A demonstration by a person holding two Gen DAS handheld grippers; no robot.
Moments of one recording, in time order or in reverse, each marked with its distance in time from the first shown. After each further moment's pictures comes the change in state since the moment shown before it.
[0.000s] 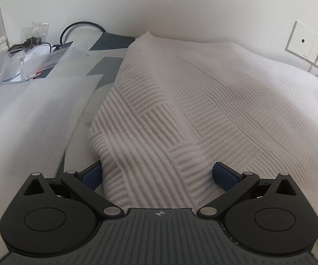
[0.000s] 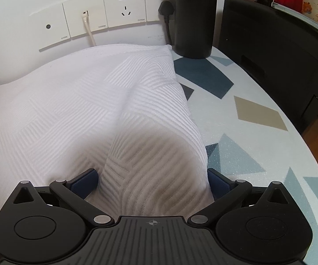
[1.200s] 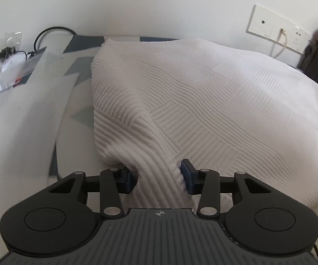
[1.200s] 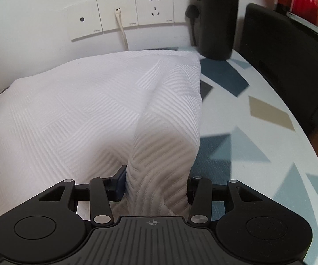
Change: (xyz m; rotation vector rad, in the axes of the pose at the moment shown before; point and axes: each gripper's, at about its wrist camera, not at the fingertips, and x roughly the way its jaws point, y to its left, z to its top) left arm -0.037 0.001 -0.024 0.144 0.031 -0.148; right arm -0.040 0.004 -0.023 -0.090 0.020 0.102
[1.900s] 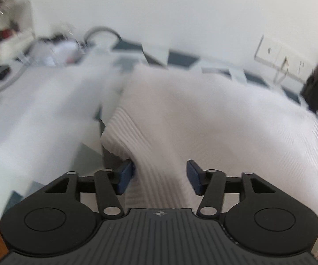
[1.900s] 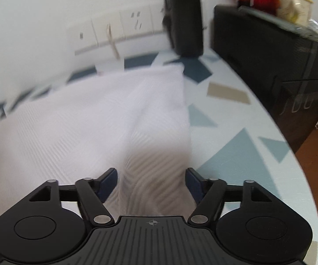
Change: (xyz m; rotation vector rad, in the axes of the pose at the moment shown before) left arm -0.119 -0.018 -0.058 -0.211 -0.128 0.113; right arm -0.087 -0.073 -0.044 0.059 -0.069 0.088
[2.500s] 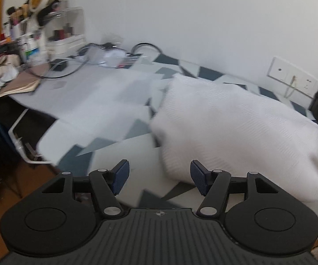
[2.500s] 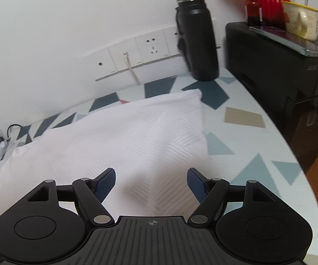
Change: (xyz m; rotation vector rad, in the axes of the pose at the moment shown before) left arm -0.115 0.024 -0.070 -0.106 -0.062 0.158; right arm -0.010 0.010 0.031 0.031 -0.043 0.130
